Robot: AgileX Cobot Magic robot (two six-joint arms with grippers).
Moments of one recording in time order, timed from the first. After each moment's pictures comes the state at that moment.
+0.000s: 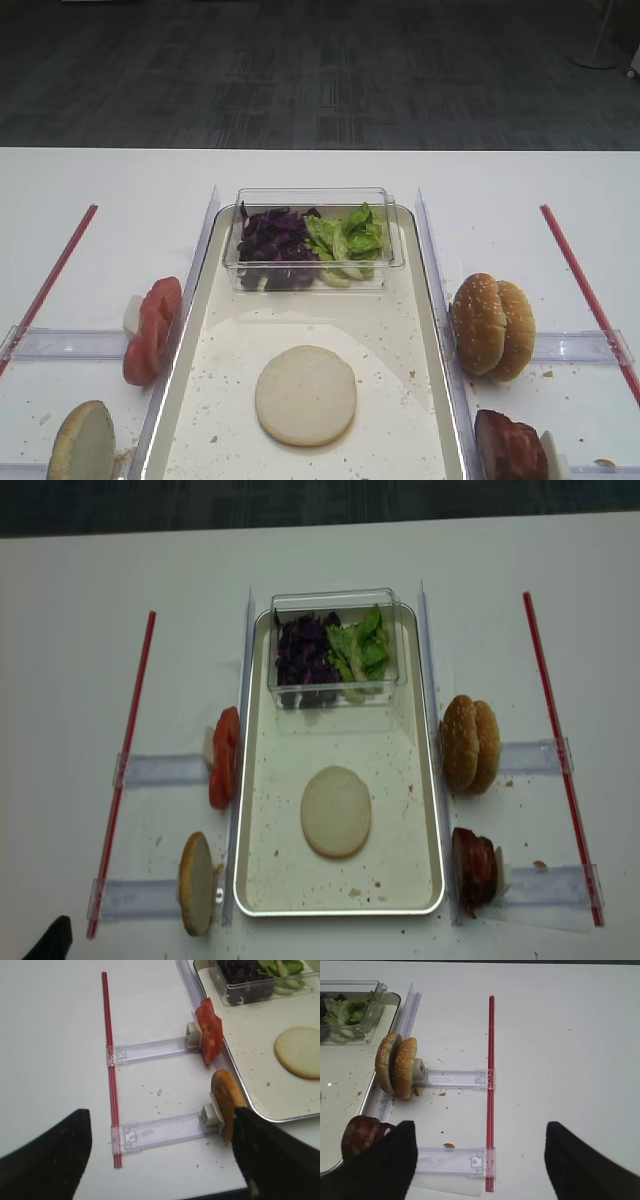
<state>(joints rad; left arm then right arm) -0.07 -0.02 -0.49 -0.03 1.19 0.01 -0.01 -0.02 -0.48 0.08 1.13 -0.05</state>
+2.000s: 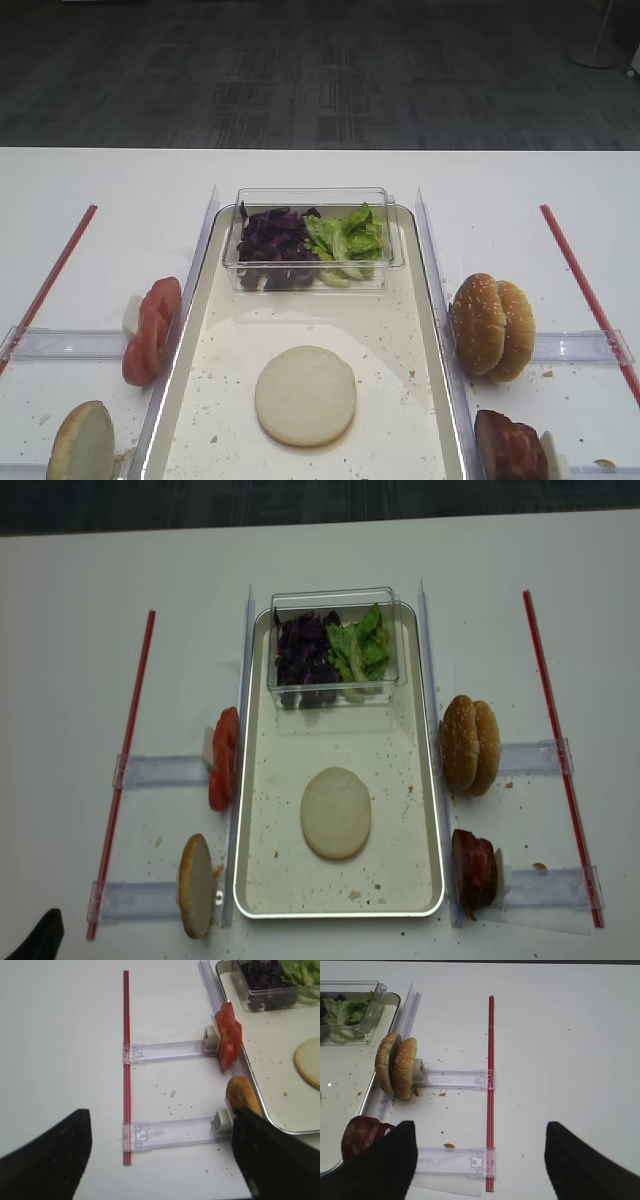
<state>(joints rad) 0.01 -0.02 -0.49 -0.03 1.19 0.00 -0.01 -0.02 -0.48 0.08 1.13 -0.04</state>
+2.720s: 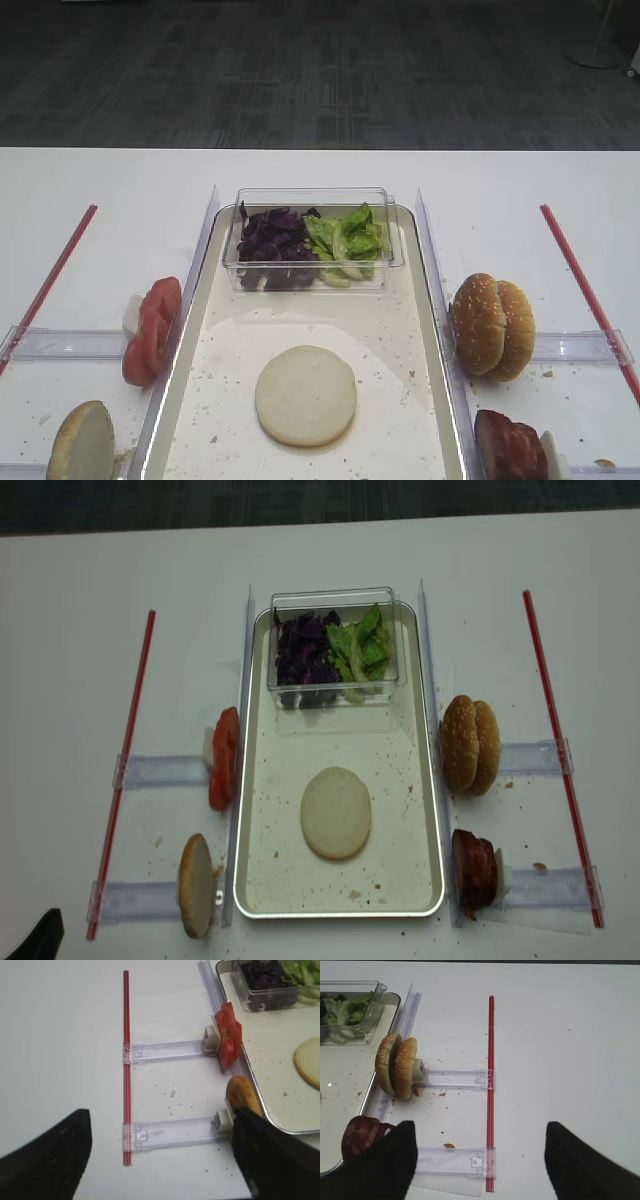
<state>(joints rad) 0.01 -0.02 -0.49 -0.03 1.19 0.00 -0.01 -0.02 -0.48 0.08 1.13 -0.04</state>
